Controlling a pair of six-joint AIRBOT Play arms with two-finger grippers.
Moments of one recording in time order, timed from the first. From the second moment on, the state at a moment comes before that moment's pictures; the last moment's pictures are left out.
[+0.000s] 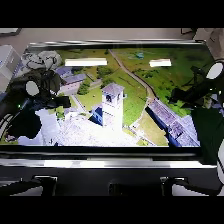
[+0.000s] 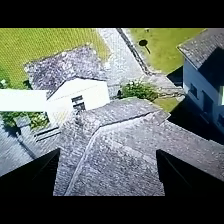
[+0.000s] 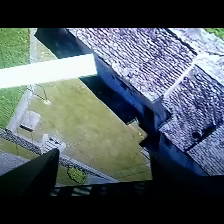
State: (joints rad) left arm -0.15 -1.39 1.28 1.45 -1.15 -1.67; right arm -0.14 -1.44 1.50 -1.40 1.52 1.68
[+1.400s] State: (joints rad) left arm 0.69 -1.54 1.26 1.37 -1.15 -1.64; right arm -0.14 -1.44 1.50 -1.38 1.40 1.76
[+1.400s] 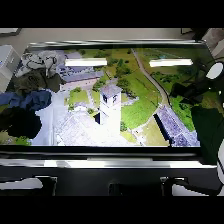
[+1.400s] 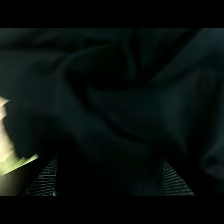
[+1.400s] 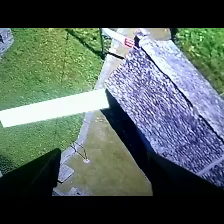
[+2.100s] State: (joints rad) left arm 0.68 -1.40 1.31 1.13 -1.15 -1.46; right arm -0.14 -1.44 1.50 -1.30 1.62 1.83
